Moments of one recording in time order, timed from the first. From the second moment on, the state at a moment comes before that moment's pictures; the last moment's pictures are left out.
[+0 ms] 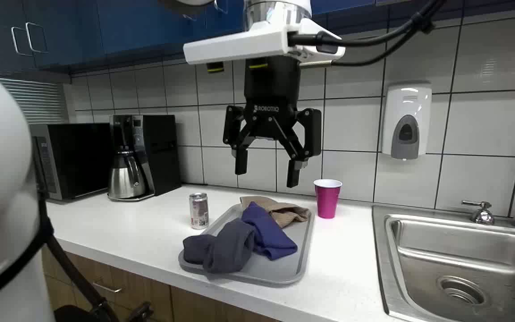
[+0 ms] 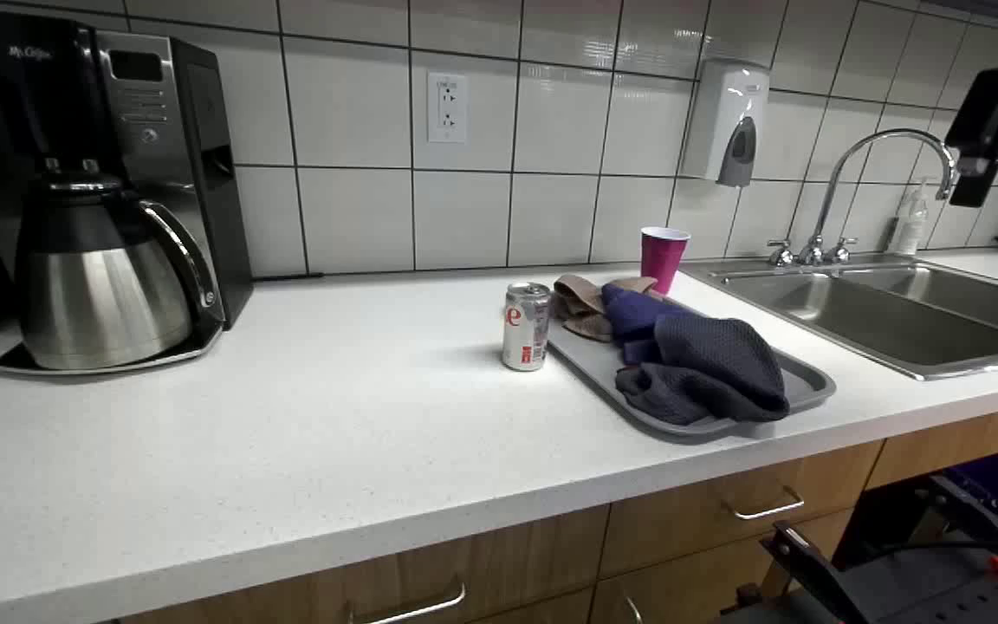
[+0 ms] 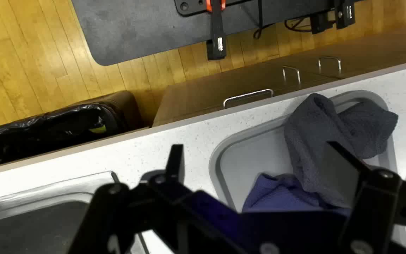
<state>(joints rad) -0.23 -0.74 -0.30 -2.76 -0.16 1.98 -0.20</state>
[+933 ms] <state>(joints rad) -0.20 -0.73 -0.29 -2.77 -0.16 2.01 -0.21</state>
